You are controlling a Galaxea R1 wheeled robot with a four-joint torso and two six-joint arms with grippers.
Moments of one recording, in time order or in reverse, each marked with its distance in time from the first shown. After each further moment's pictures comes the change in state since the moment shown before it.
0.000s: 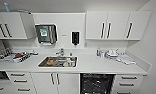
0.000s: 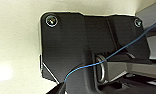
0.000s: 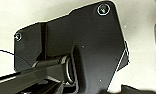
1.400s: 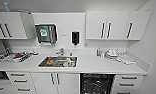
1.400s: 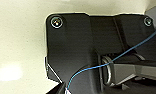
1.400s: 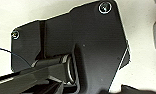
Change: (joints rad) left arm -0.006 0.098 -0.164 0.000 -0.007 0.000; right arm 0.001 0.096 -0.127 0.000 -0.005 0.000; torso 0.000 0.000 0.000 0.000
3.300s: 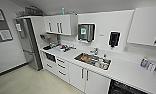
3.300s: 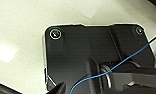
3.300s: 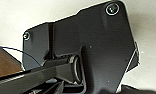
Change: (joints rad) left arm -0.002 -0.116 0.161 0.001 -0.077 0.044; right arm -0.009 -0.130 0.231 -0.020 0.025 -0.004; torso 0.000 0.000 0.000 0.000
